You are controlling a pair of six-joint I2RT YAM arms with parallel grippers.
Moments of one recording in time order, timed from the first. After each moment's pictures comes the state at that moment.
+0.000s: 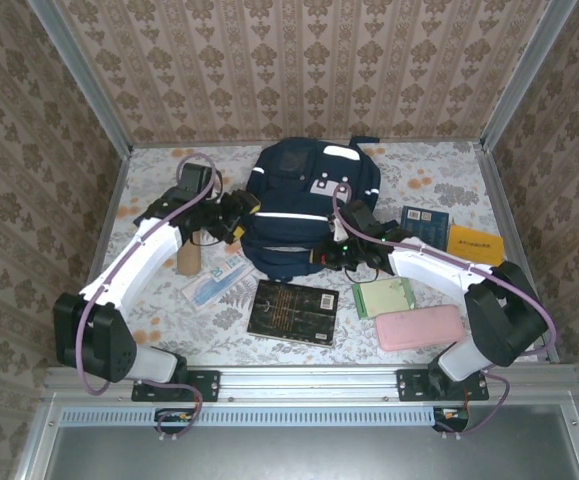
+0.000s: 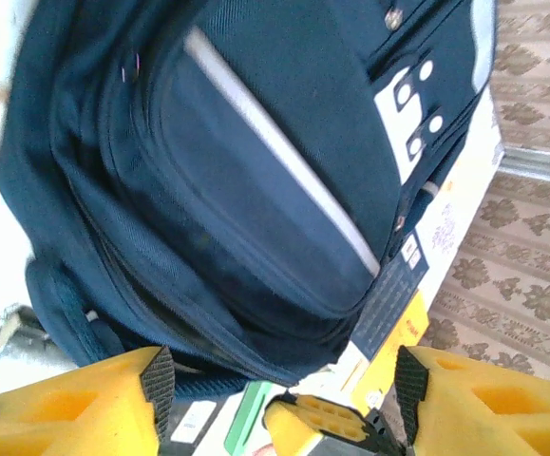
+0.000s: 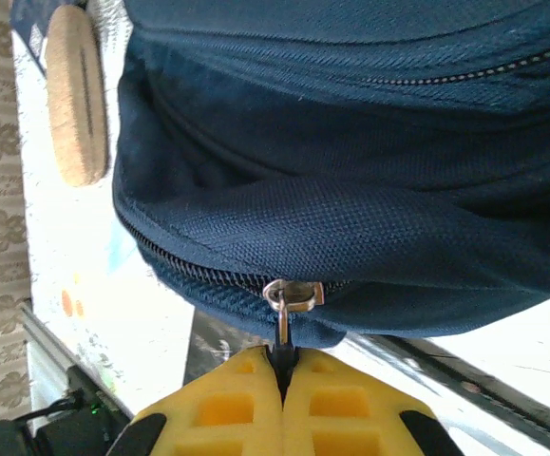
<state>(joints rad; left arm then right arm) -0.39 1.40 1.17 -0.64 0.38 -1.16 0.58 1.52 0.95 -0.28 -0.39 0.77</state>
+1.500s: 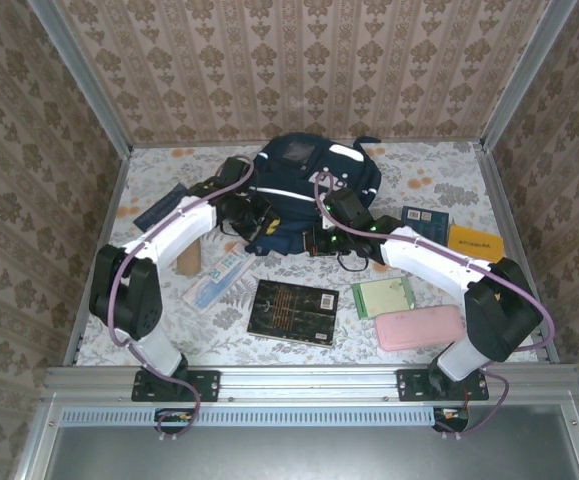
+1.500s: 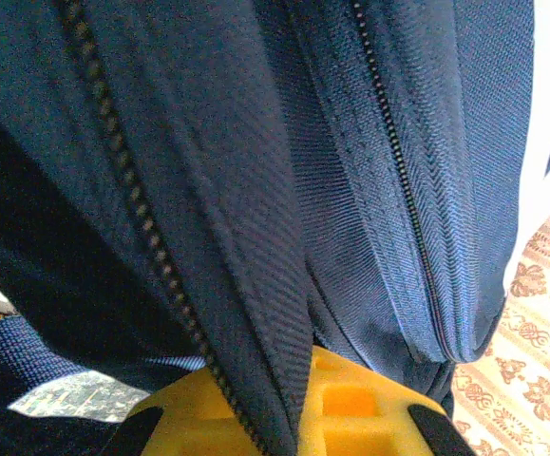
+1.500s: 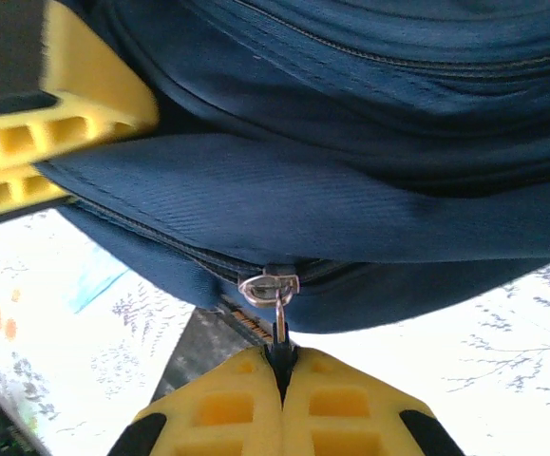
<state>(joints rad) -0.49 1.68 1.33 -0.68 0.38 -1.28 0.62 1.56 1.11 -0.39 -0.19 0.54</state>
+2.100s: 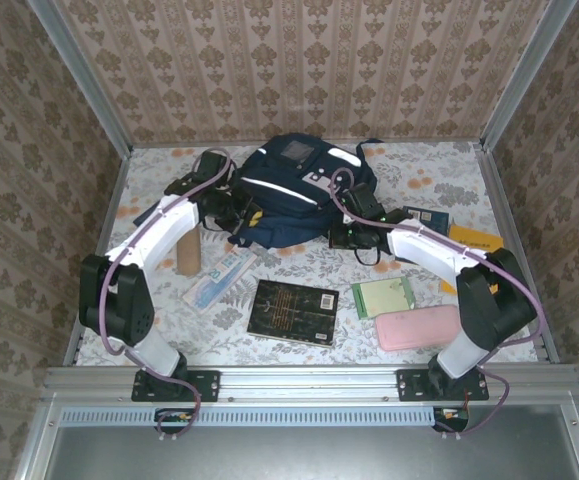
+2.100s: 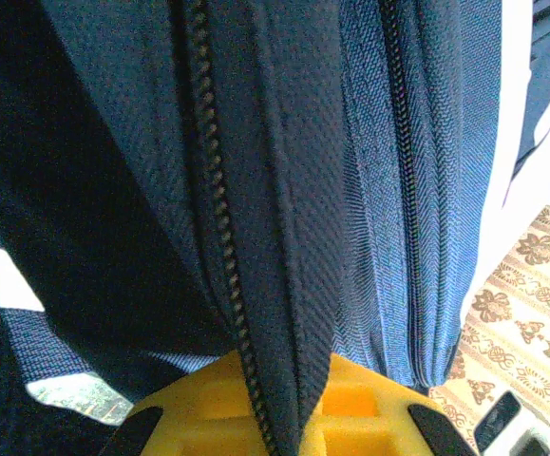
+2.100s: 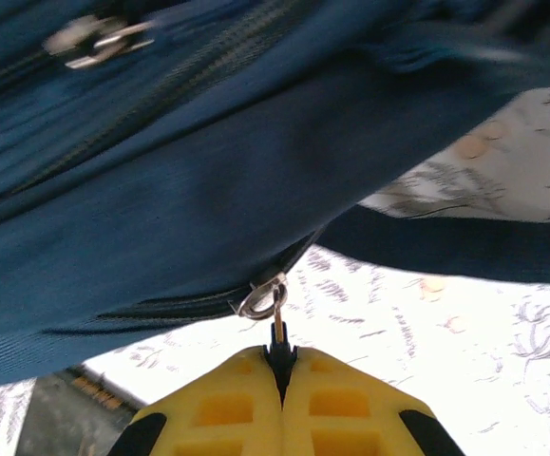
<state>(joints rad) -0.38 1.62 1.33 -0.71 0.39 -1.24 0.47 1.62 1.09 -0.43 -0.09 0.53</state>
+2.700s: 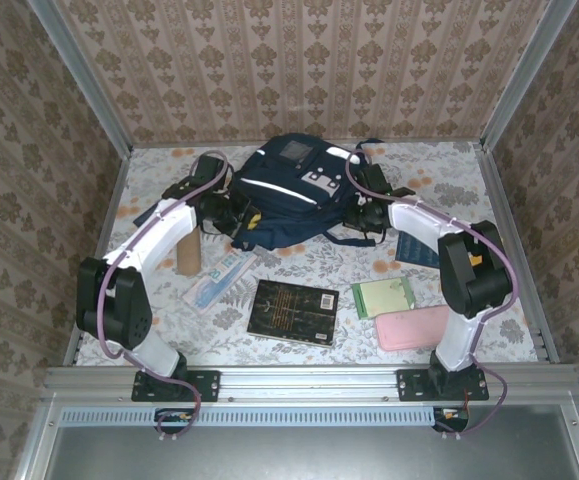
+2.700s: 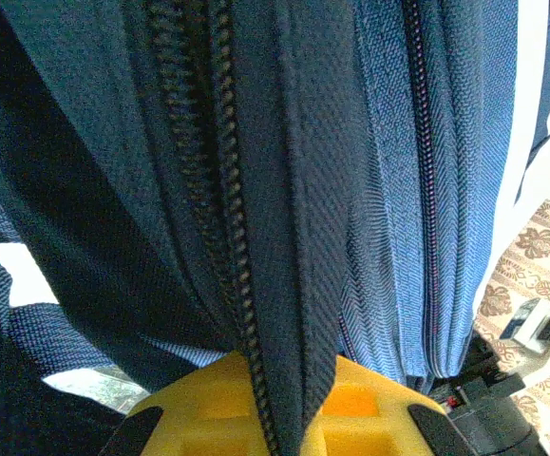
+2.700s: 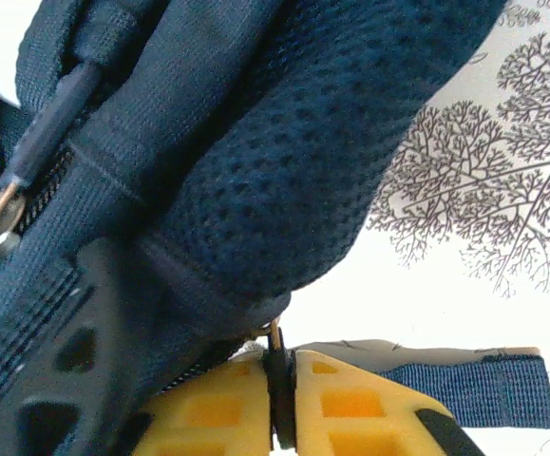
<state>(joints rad) -0.38 1.59 1.28 -0.68 0.40 -1.23 0.31 1.84 1.29 -0.50 -0.07 0.57</state>
